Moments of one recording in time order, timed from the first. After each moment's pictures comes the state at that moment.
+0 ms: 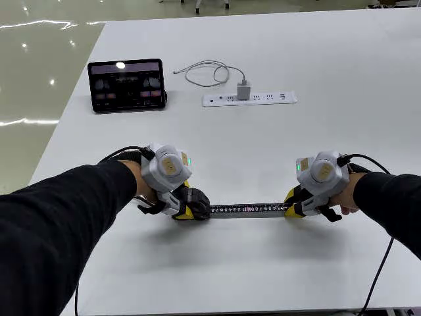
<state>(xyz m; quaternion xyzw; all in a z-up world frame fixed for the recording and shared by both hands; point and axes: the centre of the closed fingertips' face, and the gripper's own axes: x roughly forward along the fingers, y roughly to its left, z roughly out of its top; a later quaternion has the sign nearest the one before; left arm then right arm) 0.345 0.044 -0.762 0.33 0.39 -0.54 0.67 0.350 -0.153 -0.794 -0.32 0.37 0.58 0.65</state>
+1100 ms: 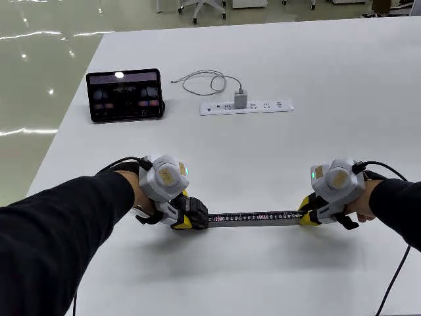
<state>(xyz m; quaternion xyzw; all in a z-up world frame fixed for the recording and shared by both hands) 0.344 0.045 -0.763 0.33 0.39 -0.54 0.67 0.350 -0.190 -0.793 -0.33 0.39 0.56 0.65</state>
